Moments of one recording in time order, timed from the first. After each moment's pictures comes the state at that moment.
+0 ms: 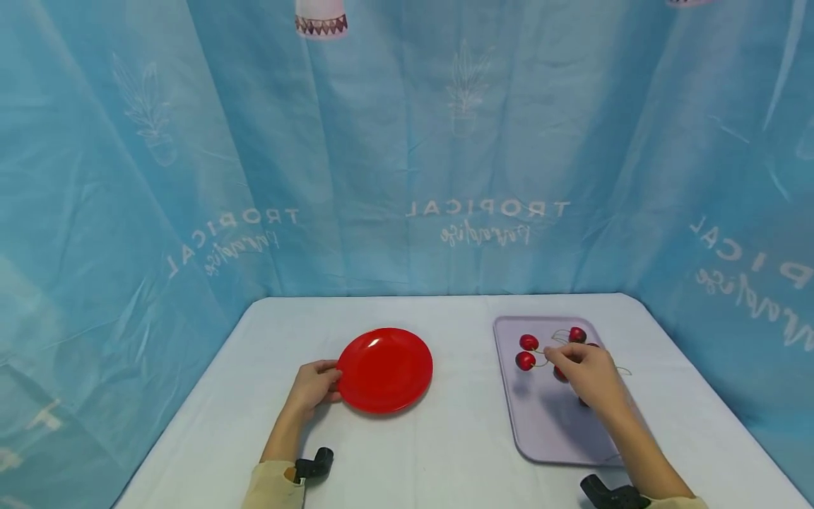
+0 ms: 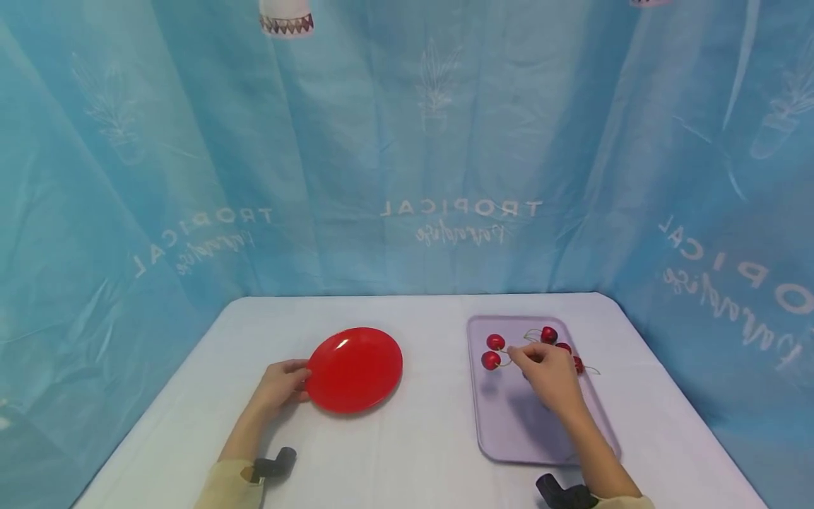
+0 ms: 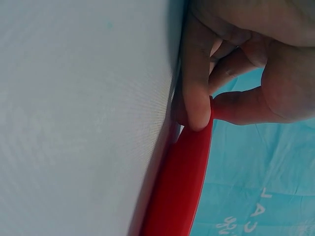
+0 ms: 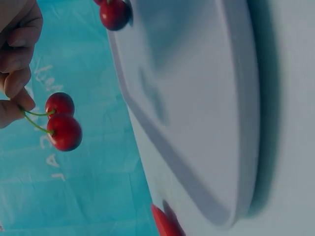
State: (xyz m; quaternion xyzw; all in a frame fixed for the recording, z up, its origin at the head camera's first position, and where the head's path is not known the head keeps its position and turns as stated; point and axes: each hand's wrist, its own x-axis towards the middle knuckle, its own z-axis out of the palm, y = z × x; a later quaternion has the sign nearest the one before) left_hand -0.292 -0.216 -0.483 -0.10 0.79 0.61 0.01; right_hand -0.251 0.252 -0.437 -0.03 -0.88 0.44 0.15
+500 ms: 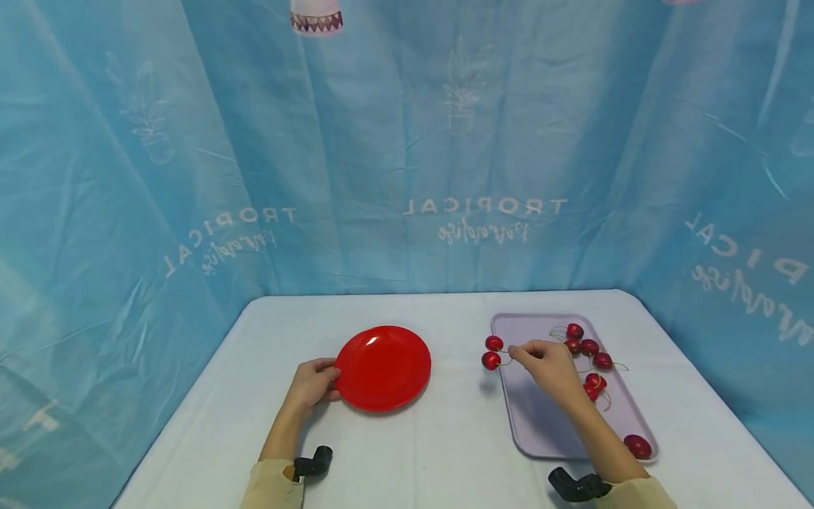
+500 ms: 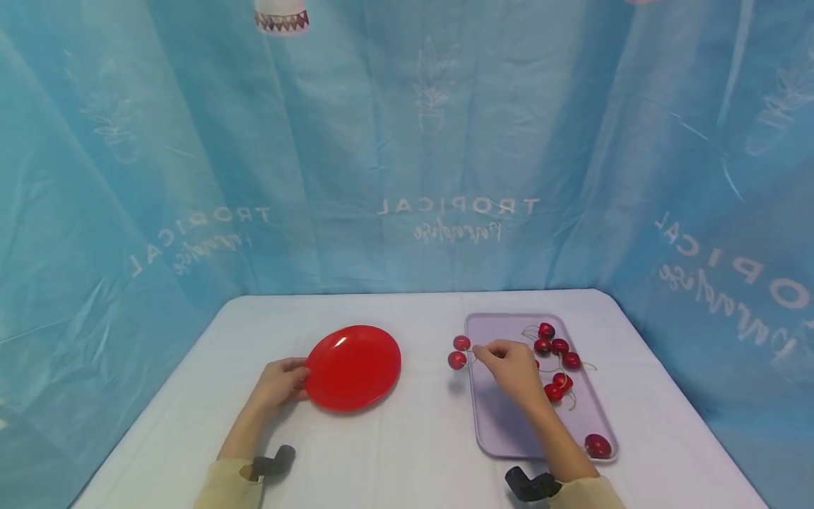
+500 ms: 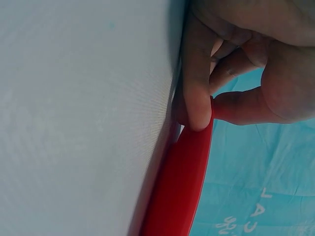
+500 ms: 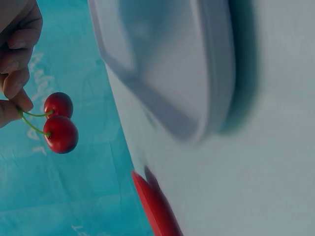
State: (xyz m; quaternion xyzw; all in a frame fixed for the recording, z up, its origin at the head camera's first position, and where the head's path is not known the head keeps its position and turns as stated) left_hand -0.291 -0.213 -0.485 -0.10 0.79 0.61 0.01; right_hand -0.265 0.213 -0.445 -0.01 -0.87 0.48 0.11
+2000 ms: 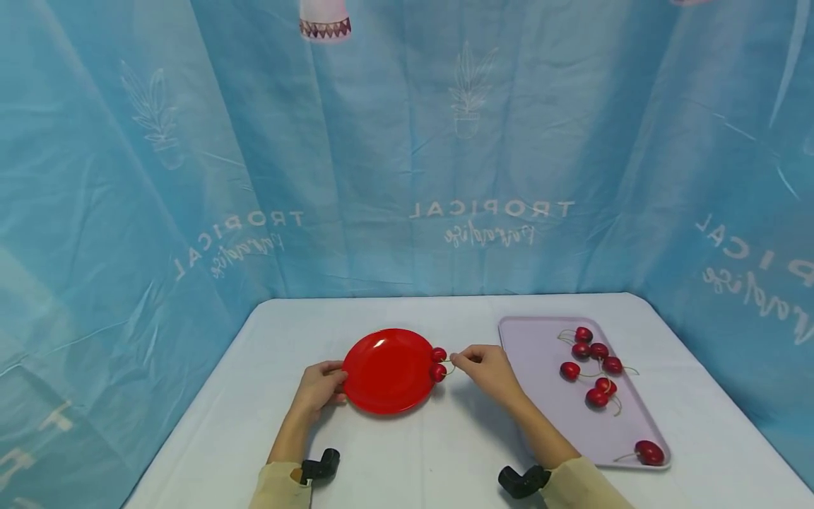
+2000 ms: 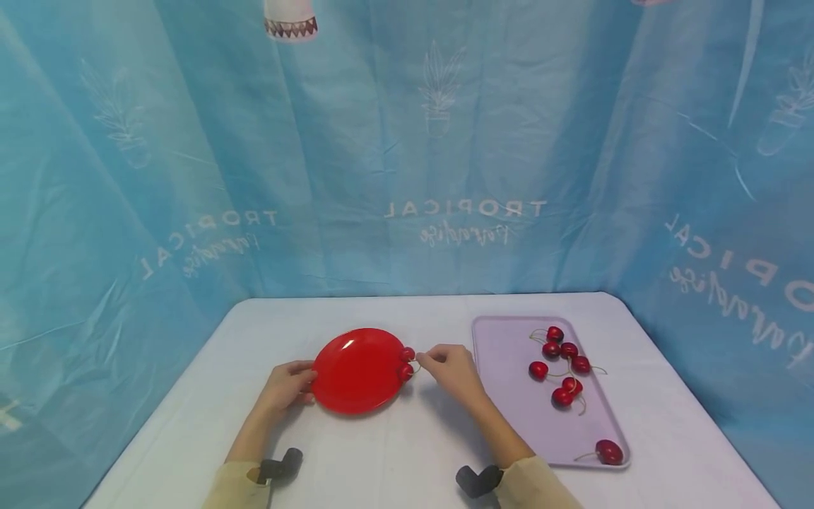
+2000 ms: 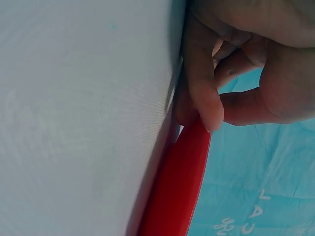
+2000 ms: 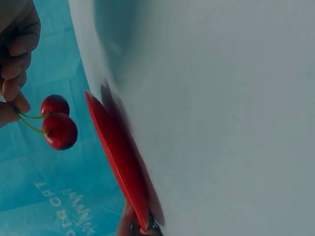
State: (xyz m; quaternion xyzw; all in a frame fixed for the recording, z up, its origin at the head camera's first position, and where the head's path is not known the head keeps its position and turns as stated) left_hand -0.293 -0.214 -0.487 -0.11 0.78 0.62 0.00; right_hand -0.294 0.117 -0.469 0.10 -0.85 0.52 0.08
